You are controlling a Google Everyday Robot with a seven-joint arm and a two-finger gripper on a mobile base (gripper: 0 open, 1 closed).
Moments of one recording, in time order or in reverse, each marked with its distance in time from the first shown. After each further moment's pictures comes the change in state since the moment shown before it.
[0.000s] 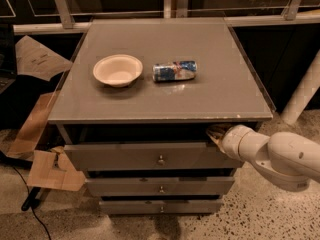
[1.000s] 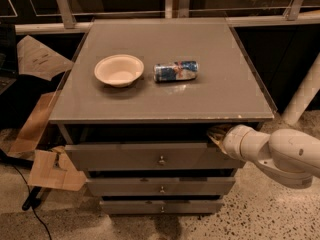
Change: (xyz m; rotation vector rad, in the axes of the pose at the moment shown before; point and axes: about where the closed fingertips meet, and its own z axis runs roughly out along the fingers) arm 0.001 0.004 -0.003 -0.051 0.029 -0.037
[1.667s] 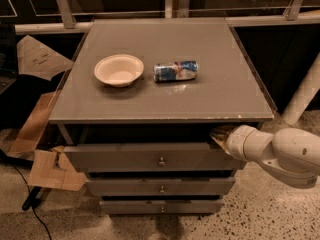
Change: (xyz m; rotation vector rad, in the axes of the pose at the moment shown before) arm 0.006 -0.002 -0.005 -0.009 0.019 0.002
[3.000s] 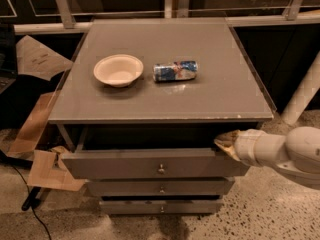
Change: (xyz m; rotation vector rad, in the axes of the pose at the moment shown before) arm 0.011 0.014 -0.027 -0.103 0.026 0.009
